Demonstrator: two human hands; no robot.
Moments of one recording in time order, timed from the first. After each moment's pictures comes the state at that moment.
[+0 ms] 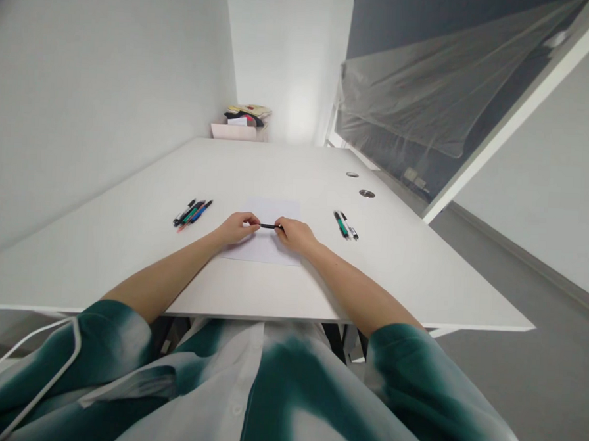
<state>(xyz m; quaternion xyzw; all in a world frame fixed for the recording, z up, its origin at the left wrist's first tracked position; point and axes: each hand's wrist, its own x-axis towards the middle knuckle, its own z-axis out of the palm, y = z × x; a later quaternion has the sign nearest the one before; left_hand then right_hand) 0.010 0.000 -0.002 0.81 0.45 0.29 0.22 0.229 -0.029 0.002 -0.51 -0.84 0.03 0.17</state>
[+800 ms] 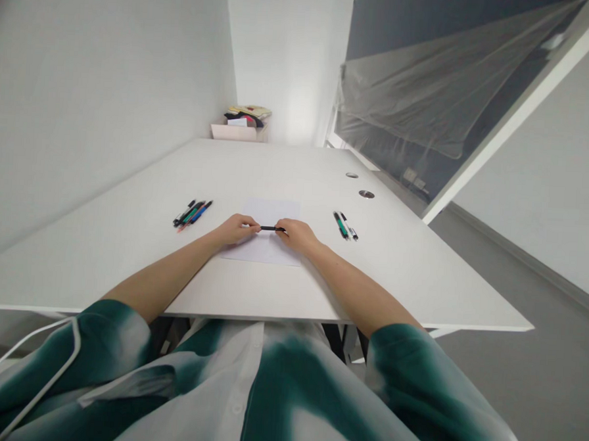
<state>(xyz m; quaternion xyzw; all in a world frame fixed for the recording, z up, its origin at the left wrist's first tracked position) 0.005 0.001 -0.002 0.83 0.43 0.25 0.24 0.234 -0.027 0.001 -0.47 -0.86 0.03 0.19</state>
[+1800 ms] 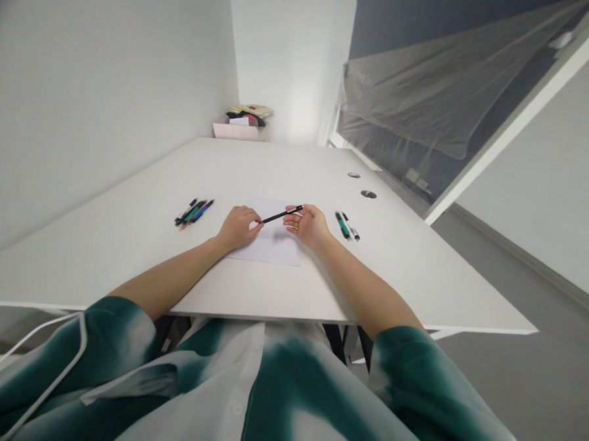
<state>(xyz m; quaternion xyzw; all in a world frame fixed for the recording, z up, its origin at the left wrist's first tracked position) 0.016 -0.016 0.005 0.87 0.43 0.26 -0.05 0.245 -0.025 0.025 -0.41 -0.51 0.59 0.46</state>
